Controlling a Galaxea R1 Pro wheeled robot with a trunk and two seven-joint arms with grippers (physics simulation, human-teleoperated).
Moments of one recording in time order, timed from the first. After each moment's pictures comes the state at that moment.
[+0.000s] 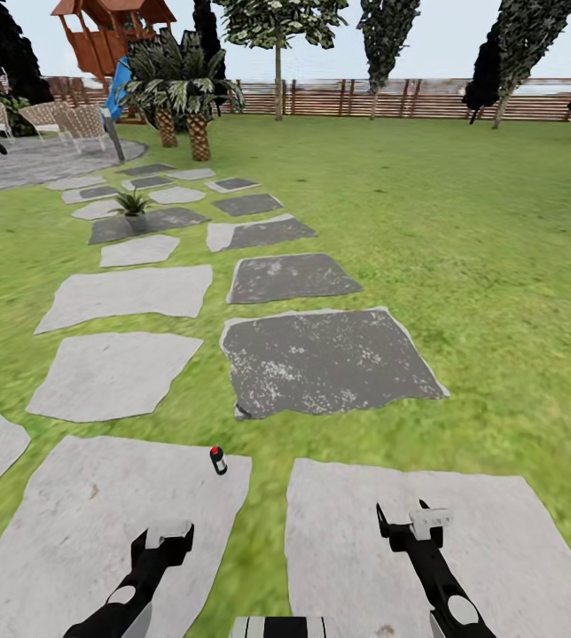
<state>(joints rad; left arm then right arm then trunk) -0.51 0.04 0.00 -0.23 0.06 -0.38 0.01 -0.30 -0.05 0.00 -0.69 0.05 -0.41 0.01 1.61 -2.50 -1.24</state>
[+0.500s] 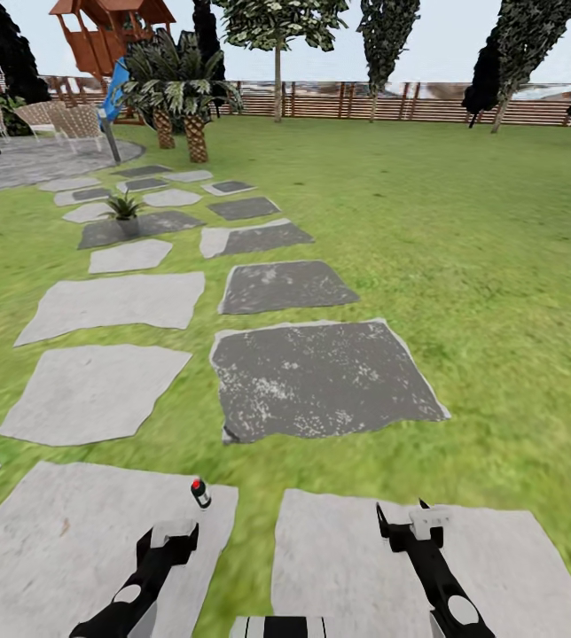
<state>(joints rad) -0.51 0.02 0.00 -0.24 0.06 -0.38 0.01 -0.30 -0.05 0.00 -0.69 0.05 -0.41 0.01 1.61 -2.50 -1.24</state>
